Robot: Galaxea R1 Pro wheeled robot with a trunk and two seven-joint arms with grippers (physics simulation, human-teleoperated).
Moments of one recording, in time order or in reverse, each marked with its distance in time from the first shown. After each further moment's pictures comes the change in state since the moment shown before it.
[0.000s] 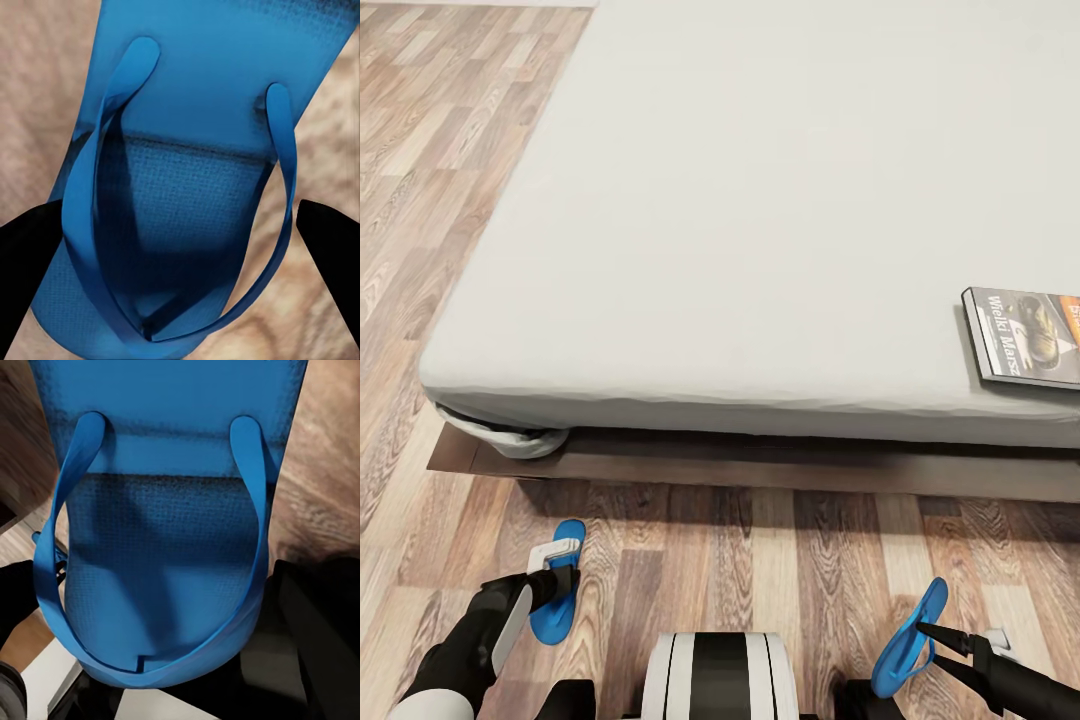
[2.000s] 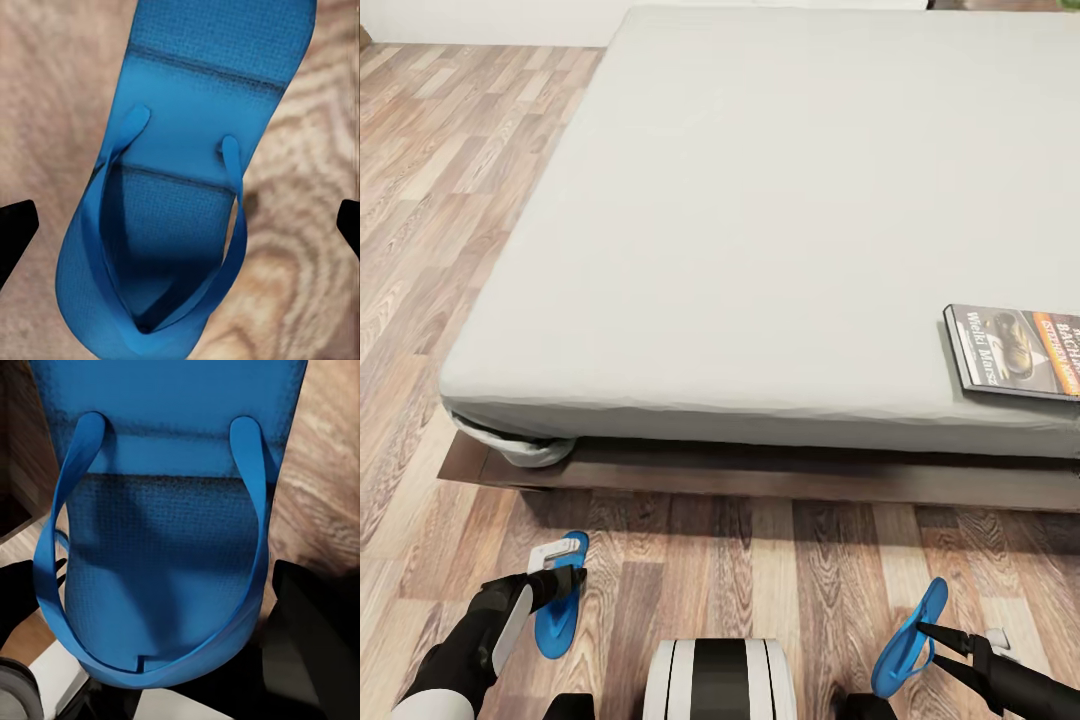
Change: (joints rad) left arm 0.000 -0.001 0.000 0.001 0.000 0.000 0.000; right arm 0.000 0.000 0.000 0.000 -0.001 0.001 0.000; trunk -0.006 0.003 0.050
